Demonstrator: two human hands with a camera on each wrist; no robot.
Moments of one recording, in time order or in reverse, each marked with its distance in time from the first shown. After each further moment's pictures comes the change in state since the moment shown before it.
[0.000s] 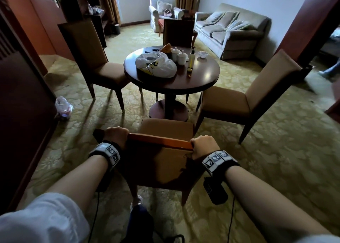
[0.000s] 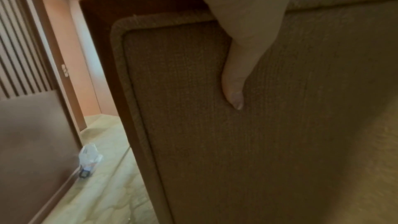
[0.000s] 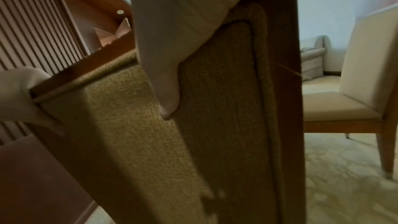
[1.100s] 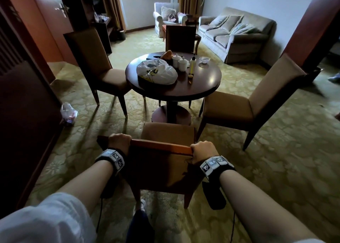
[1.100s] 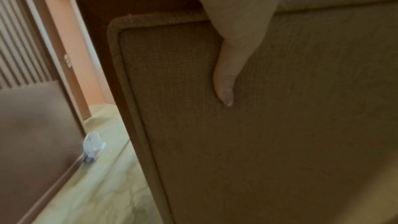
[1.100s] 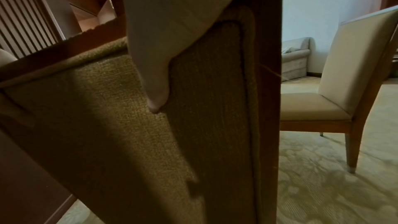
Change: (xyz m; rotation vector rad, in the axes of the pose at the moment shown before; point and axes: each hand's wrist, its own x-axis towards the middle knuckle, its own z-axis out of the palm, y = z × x) left_hand 0.026 0.026 -0.004 0.008 0.043 -0.061; right_hand 0.031 0.035 0.010 -0.003 -0.016 -0.022
